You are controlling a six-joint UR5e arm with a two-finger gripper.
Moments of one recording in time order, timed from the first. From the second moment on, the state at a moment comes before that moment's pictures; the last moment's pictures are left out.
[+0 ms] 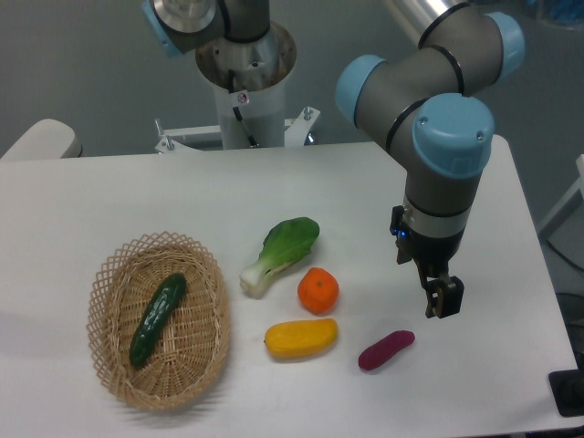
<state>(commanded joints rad) 2.57 -2.03 -1.28 -1.22 1.54 1.84</state>
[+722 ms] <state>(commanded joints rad) 2.45 -2.00 -1.40 -1.16 1.54 1.46</state>
